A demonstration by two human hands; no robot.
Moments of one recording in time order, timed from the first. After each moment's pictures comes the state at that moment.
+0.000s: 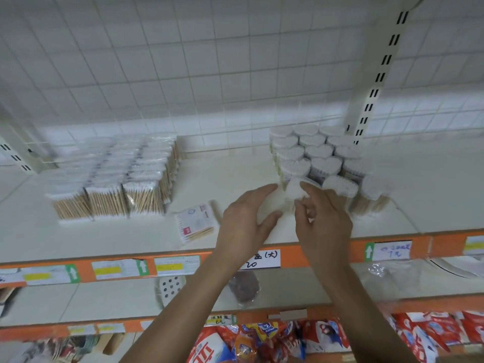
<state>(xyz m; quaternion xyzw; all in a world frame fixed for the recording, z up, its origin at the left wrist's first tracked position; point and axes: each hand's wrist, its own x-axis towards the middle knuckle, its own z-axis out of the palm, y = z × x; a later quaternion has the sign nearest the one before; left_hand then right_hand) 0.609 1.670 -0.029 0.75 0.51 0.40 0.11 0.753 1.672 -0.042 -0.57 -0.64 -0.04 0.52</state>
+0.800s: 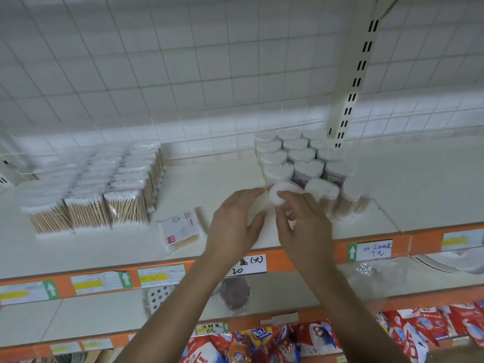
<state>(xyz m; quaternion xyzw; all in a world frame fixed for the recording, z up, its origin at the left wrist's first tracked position) 0.615 1.683 -0.034 0.77 0.50 0.38 0.07 0.759 1.668 -0.037 -0.56 -0.68 0.01 0.48</state>
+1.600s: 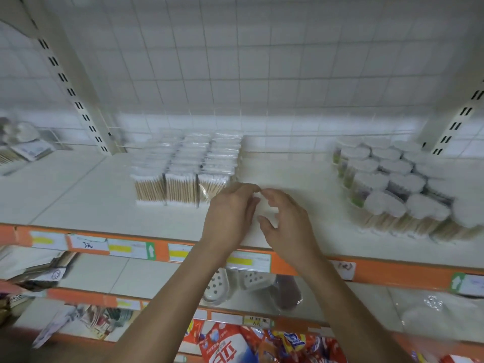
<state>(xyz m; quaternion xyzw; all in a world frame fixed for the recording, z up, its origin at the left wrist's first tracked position) 0.473 1.661 -0.017 0.71 0.59 0.38 -0.04 0.609 1.671 -0.030 -0.46 -0.77 0.22 0.39</state>
